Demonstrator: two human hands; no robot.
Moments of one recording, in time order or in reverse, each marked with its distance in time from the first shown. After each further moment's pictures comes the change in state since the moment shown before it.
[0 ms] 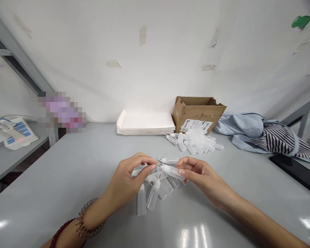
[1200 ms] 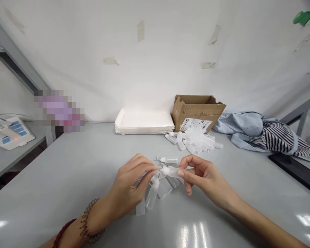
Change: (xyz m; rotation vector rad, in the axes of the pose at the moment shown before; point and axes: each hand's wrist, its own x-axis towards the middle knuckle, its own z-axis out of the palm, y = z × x) left_hand -0.002 -0.014 0.011 0.171 0.057 0.487; right_hand -0.006 -0.004 0.001 -0.114 0.042 -0.024
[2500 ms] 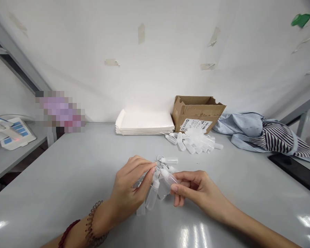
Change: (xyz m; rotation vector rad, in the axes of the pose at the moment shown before) left_hand -0.004 0.004 0.007 0.068 0.168 0.010; right_hand -0.007 0.003 0.018 -0.088 -0.120 0.023
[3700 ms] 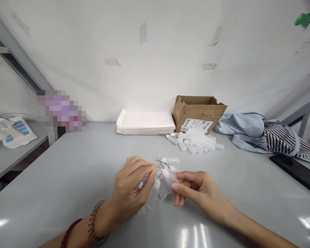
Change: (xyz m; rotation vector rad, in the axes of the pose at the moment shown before) left_hand 0.003 0.005 0.001 0.101 0.048 0.055; right_hand -0.001 0.005 0.000 0.007 0.017 -0.024
